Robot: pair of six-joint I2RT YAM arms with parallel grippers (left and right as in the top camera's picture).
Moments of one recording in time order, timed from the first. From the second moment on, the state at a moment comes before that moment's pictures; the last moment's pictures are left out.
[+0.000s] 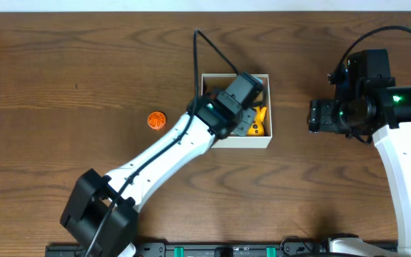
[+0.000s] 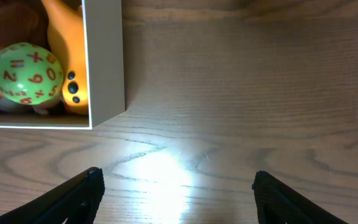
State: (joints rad) left arm -0.75 1.75 1.41 -0.69 -0.10 -0.20; right arm 0.07 1.40 1.41 -1.27 -0.05 0.15
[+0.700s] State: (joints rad) left arm -0.28 1.59 1.41 -0.94 -0.08 -0.18; right arm 0.07 1.40 1.41 -1.26 -0.05 0.15
